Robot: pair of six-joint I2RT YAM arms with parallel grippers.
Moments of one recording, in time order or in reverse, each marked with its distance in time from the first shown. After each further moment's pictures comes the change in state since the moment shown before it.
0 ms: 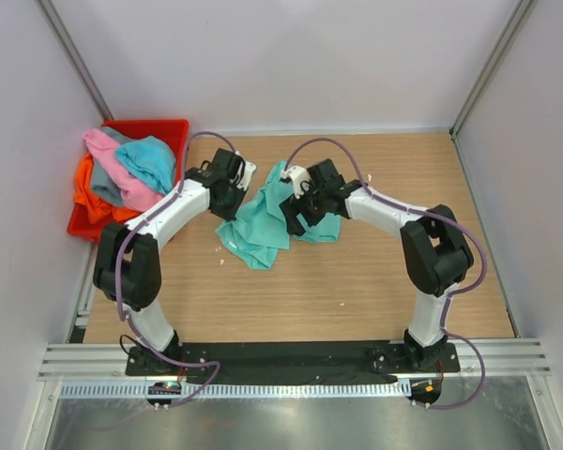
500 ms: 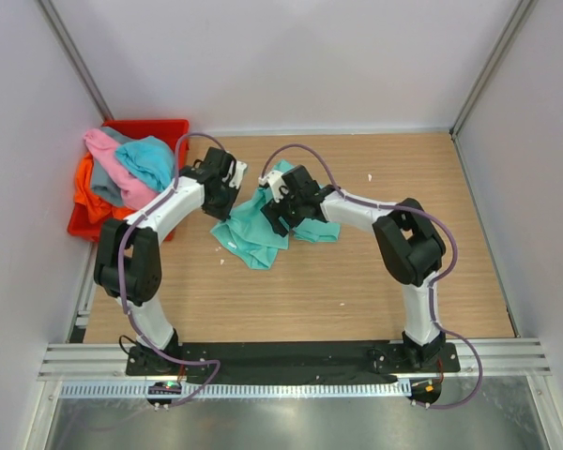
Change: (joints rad) left arm 0.071 0.038 -0.002 0.000 0.050 -0.019; right arm 0.120 0.158 0.098 0.083 0.155 -0.003
